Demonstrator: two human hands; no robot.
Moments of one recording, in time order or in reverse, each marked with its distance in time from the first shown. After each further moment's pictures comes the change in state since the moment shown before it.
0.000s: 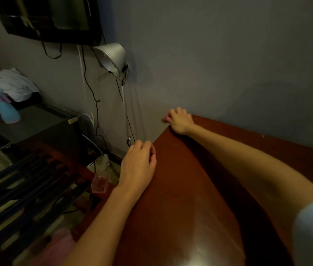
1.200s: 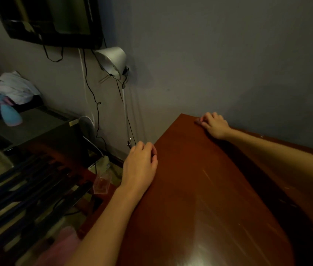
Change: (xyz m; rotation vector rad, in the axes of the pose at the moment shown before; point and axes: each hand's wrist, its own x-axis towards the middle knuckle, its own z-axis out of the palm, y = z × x) left_hand 0.000 0.000 0.001 -0.011 -0.006 -0.017; right_hand -0.037 0.106 -0.022 0.029 0.058 0.095
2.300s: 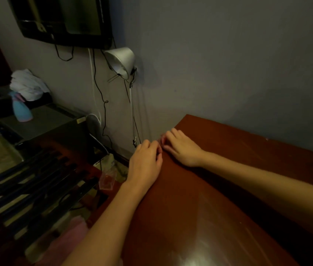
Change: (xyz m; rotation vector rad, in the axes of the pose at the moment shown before) left_hand 0.001 -0.002 0.000 0.029 0.010 0.015; right_hand -0.083 -0.126 0.018 0.063 -0.003 -0.553
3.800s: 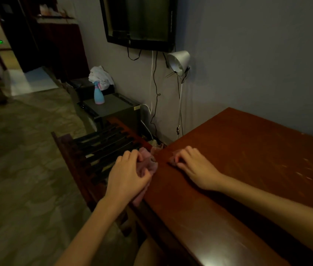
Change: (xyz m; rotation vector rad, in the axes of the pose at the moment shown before) left_hand -0.219 -0.032 -0.151 0.090 0.007 -0.357; right_hand -0.130 -0.172 -0.014 0.179 -0.073 -0.206
